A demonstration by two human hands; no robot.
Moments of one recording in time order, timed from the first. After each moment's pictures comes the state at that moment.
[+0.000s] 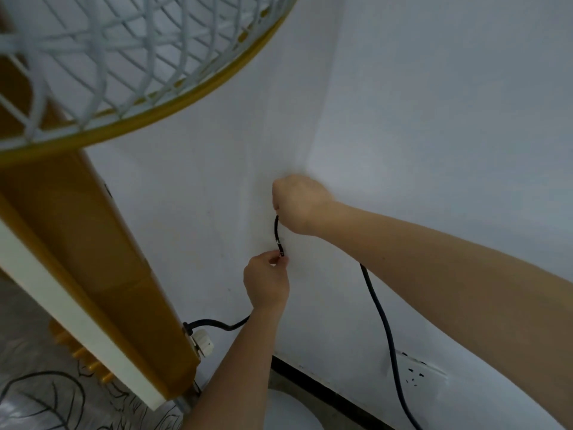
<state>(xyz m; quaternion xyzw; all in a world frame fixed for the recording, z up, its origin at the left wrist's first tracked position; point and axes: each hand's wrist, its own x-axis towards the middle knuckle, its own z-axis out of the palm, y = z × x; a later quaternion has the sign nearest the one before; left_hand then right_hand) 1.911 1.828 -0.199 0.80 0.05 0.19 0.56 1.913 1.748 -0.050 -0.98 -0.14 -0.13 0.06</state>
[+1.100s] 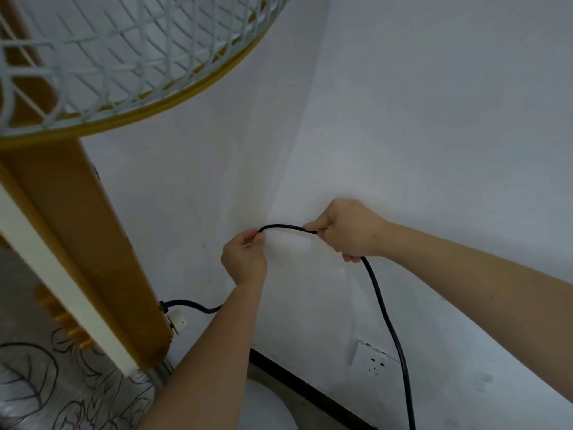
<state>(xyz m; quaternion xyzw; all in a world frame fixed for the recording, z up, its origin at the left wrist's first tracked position) 1.917 1.815 -0.181 0.72 0.14 0.25 0.63 1.850 1.661 -0.058 -0.97 -0.05 0.02 0.23</state>
